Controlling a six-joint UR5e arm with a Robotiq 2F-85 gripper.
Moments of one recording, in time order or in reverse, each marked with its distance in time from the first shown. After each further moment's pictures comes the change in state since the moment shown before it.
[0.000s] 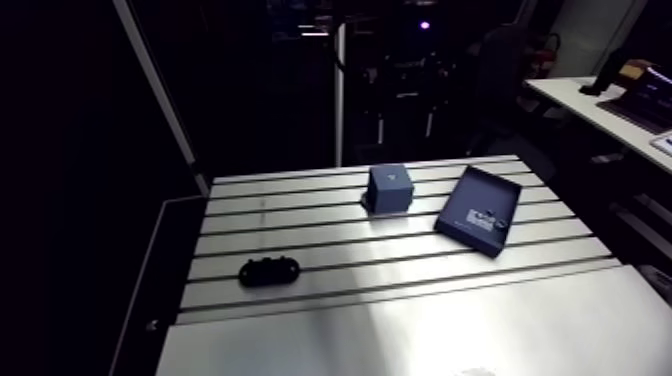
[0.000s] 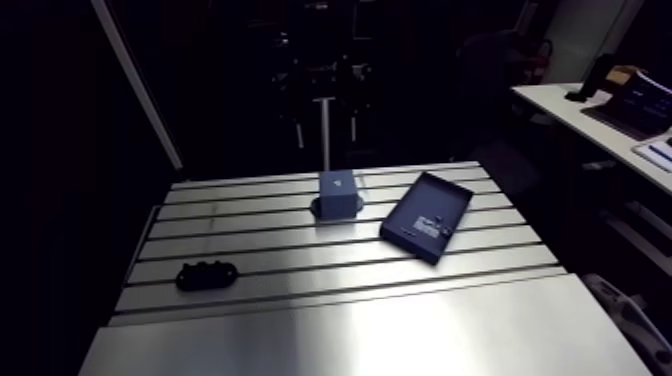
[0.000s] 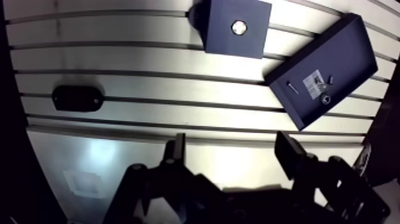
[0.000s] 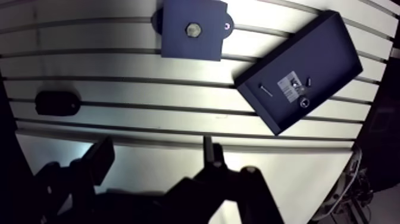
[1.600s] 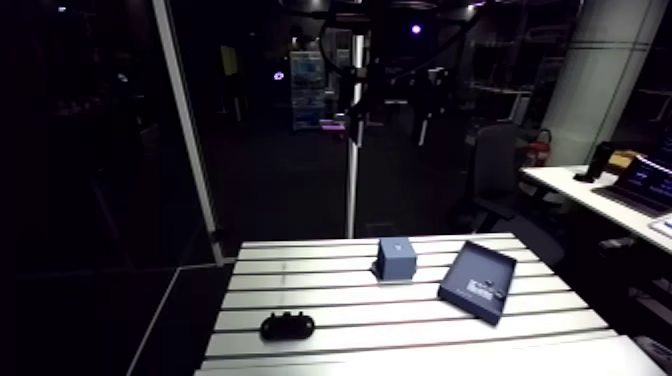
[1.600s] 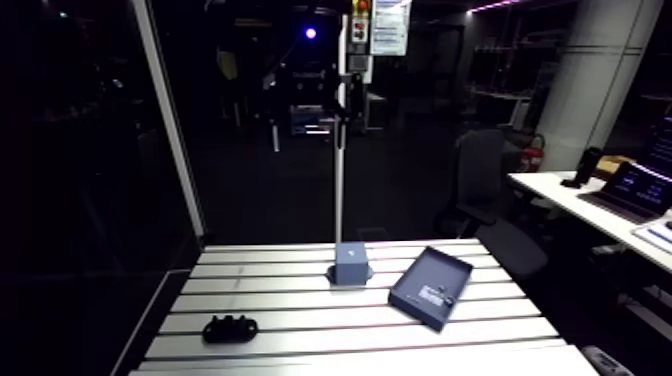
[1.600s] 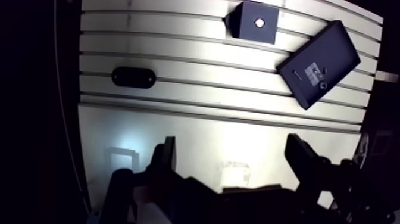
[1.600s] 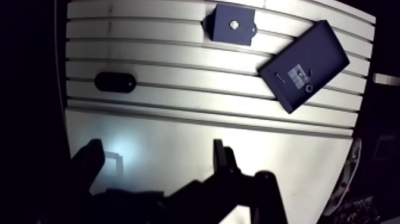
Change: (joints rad) arm 0.057 -0.282 -0.005 0.088 0.087 0.030
